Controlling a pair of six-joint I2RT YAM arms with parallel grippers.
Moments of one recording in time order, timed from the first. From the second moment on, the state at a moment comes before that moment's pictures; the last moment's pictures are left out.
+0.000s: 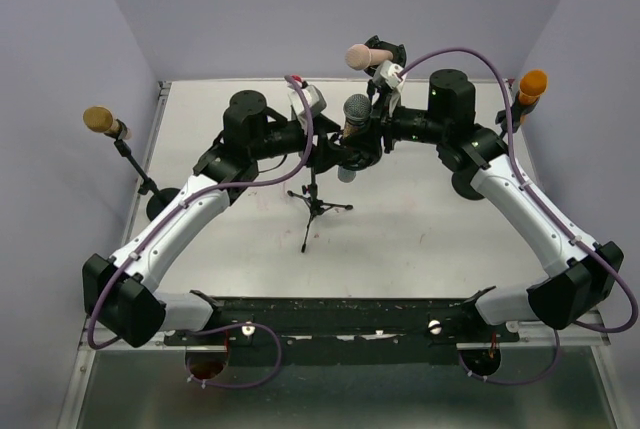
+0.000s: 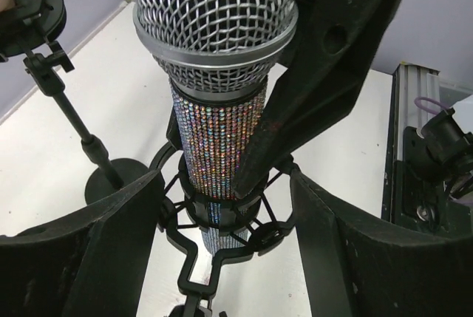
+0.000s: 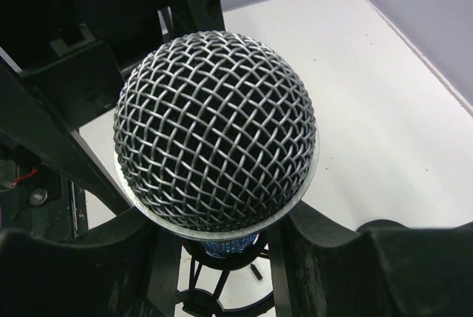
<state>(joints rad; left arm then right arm) -0.54 1.28 1.22 -0.01 0.72 -0.01 0.51 1.38 1.41 -0.27 -0.72 -0.15</state>
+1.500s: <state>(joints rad) -0.58 1.31 1.40 -0.10 0.65 0.00 0.51 1.40 1.82 -0.23 -0.68 -0.08</state>
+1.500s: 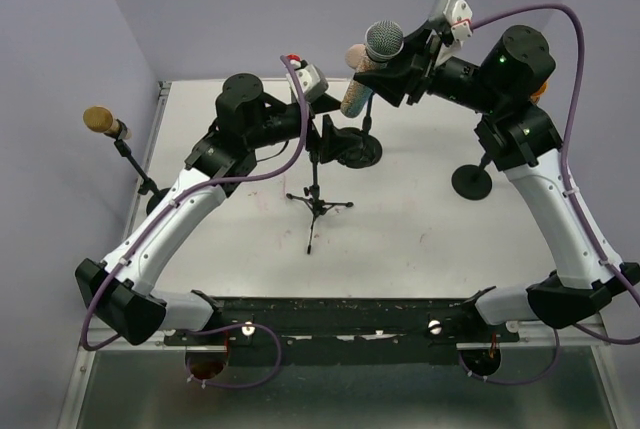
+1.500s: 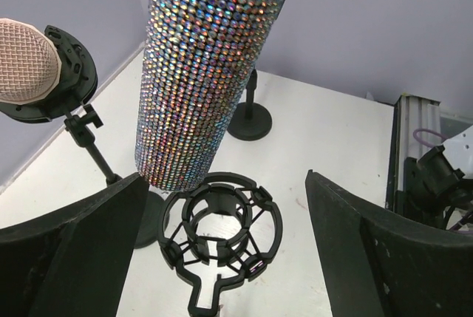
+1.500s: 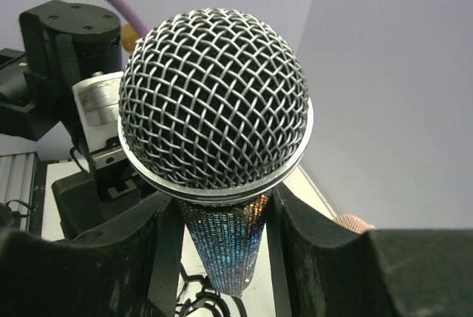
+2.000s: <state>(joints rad) -0.58 1.25 1.42 -0.16 0.55 0.06 0.51 1.41 1.78 -0.26 -0.74 -0.09</state>
